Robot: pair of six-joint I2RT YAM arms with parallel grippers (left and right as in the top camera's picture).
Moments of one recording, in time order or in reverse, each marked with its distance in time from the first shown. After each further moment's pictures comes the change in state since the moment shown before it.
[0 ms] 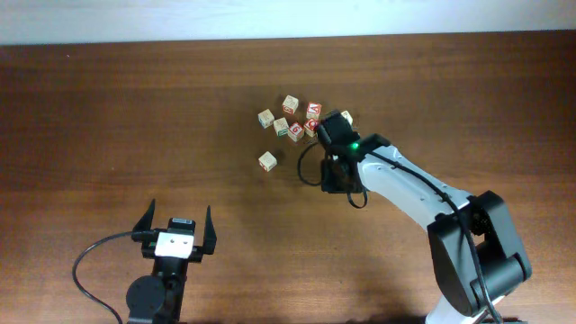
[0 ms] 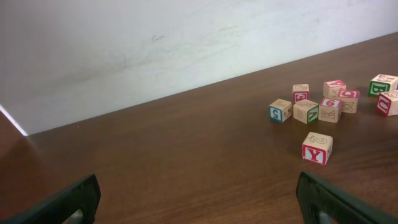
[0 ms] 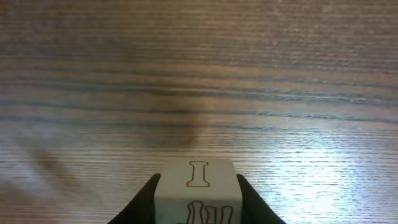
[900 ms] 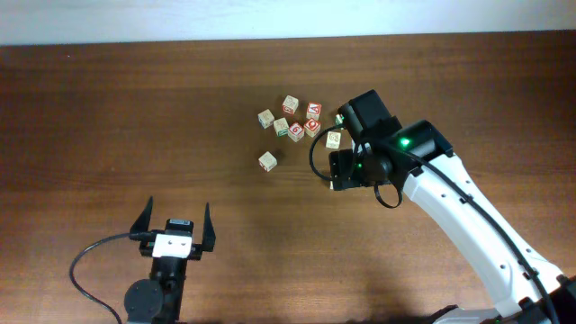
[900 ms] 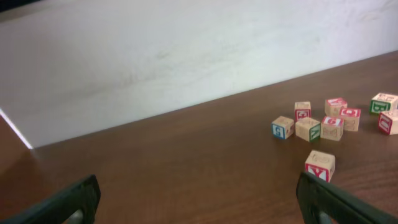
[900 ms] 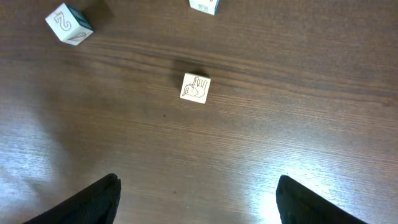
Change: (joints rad) left arm 0.000 0.001 -0.003 0.065 0.003 0.000; right arm 0.000 -0.301 0.219 -0.410 -0.030 -0.131
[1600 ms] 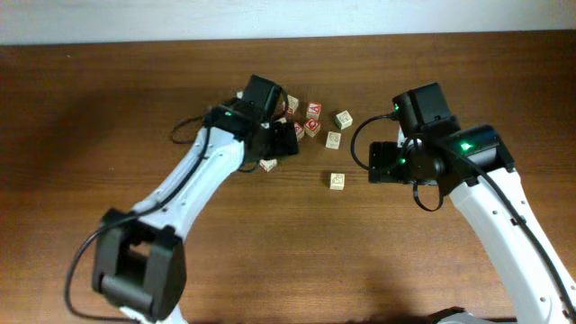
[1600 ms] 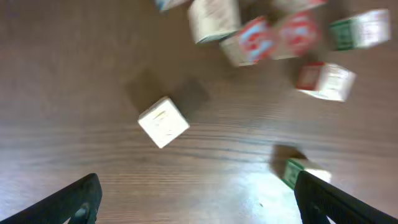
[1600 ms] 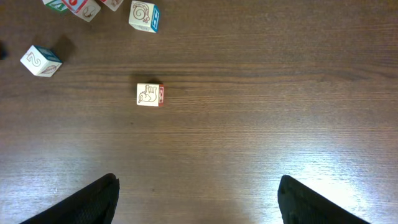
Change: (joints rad) left arm -0.322 1.850 1.465 -0.809 0.085 -0.854; right arm -0.180 -0.128 0.002 -0.075 -0.003 -0.003
